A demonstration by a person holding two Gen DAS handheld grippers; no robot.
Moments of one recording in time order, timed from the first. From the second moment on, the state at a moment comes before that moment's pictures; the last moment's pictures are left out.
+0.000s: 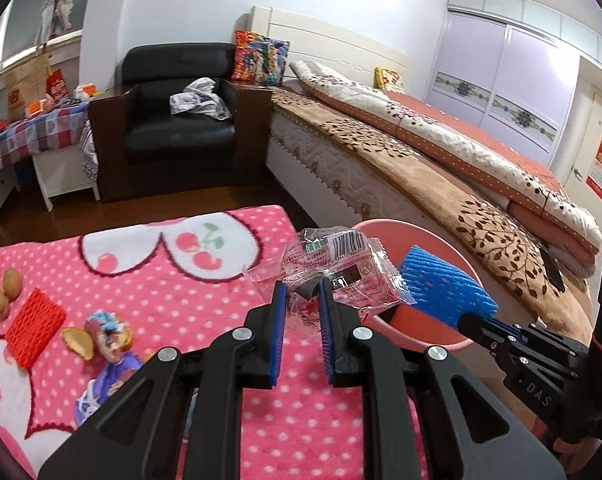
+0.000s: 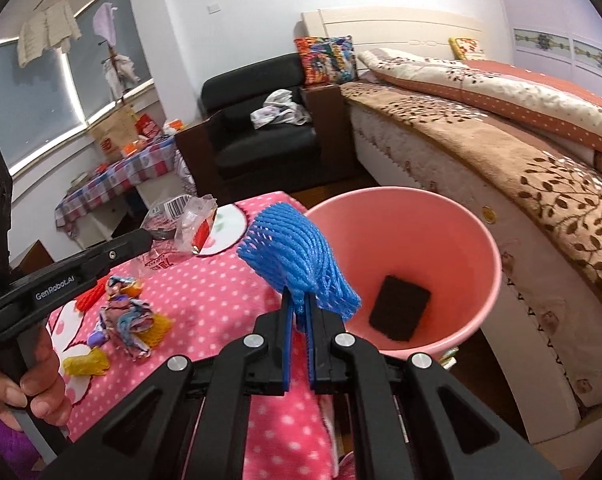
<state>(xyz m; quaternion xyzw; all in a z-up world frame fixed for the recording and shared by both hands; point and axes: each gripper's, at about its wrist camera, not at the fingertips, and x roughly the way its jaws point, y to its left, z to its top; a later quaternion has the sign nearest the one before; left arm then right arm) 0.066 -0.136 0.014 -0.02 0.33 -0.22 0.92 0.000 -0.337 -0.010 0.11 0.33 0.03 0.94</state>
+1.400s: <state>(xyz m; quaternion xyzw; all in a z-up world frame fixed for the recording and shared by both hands) 0.106 -0.260 -0.020 0.06 0.36 -0.31 0.88 0.029 -0.402 -0.028 0.13 0.34 -0.07 0.93</state>
